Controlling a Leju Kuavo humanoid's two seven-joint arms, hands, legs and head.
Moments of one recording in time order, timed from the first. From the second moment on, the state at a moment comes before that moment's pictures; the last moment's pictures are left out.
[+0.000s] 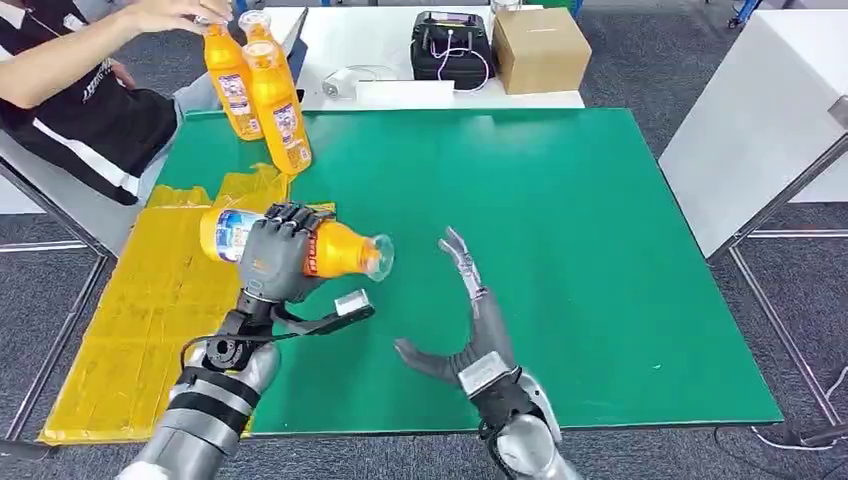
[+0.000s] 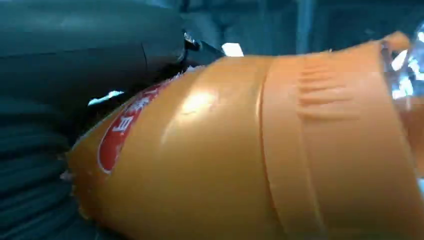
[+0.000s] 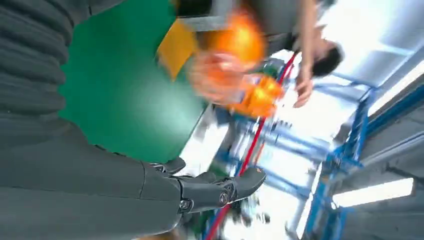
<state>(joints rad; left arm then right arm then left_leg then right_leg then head) -0.41 -0.06 -0.22 -1.05 -1.49 0.69 -0.12 -0.08 0.13 0.47 -1.51 0.18 -0.04 -0.50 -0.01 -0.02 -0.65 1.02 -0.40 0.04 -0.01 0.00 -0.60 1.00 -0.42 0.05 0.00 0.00</state>
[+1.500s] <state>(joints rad) -0.53 0.02 -0.30 -0.50 -1.51 0.70 0.02 -0.14 0.02 0.51 -1.54 0.21 -0.01 -0.48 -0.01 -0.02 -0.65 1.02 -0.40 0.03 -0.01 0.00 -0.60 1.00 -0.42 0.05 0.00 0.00</state>
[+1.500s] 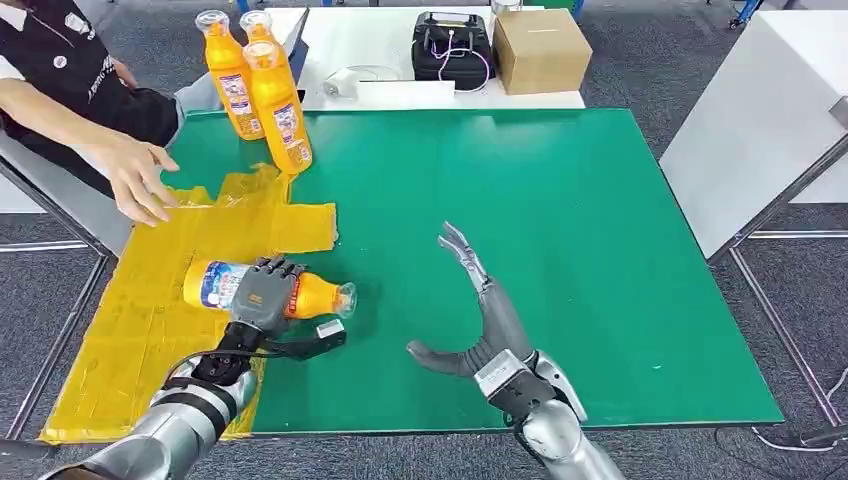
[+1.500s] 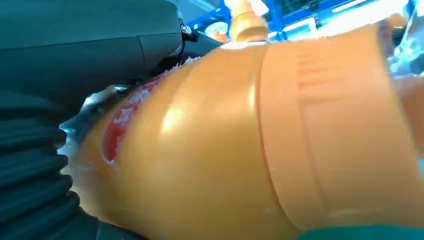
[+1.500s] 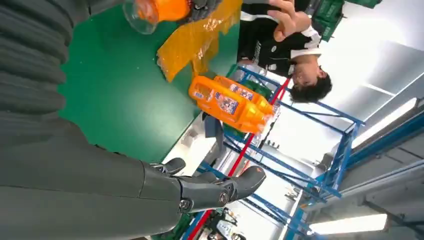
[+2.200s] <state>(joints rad) -0.58 -0.02 -0.16 -0.39 -1.43 0.63 -0.01 -0.14 0.05 0.51 -1.49 0.24 -0.02 -0.47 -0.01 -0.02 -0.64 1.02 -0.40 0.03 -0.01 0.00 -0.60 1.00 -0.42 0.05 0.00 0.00</state>
